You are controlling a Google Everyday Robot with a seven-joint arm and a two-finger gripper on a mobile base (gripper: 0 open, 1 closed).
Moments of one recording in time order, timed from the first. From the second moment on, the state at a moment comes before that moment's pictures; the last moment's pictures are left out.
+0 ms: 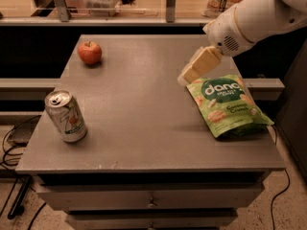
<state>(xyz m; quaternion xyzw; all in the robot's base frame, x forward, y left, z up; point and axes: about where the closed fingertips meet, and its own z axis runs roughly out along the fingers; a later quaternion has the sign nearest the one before) 0.592 -0.092 0.955 -0.54 0.75 0.10 0.37</state>
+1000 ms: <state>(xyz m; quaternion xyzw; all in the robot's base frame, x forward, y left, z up) 0.657 -0.004 0.912 -0.54 0.75 0.14 0.36</state>
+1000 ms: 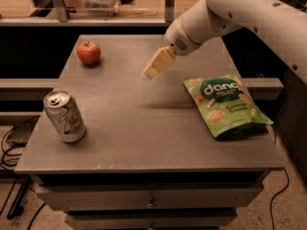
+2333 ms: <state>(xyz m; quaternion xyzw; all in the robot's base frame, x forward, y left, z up) 0.725 0.128 0.872 -0.52 0.68 0.28 0.43</state>
